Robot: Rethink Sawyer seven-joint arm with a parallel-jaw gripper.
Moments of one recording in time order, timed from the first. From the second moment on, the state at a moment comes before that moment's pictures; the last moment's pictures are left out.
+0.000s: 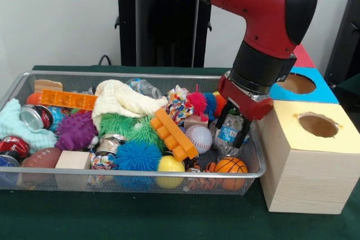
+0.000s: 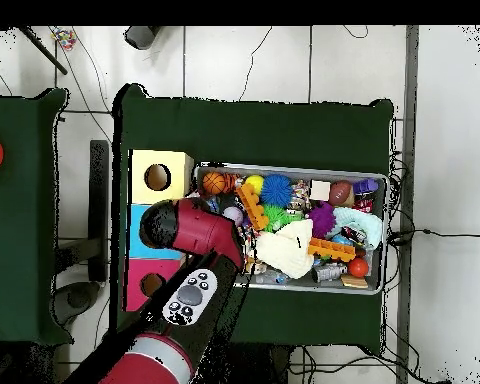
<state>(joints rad) 0.30 -0.26 -0.48 1.50 0.46 0.38 2.52</state>
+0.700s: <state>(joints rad) 0.31 -0.32 -0.46 1.62 0.48 0.21 2.52</state>
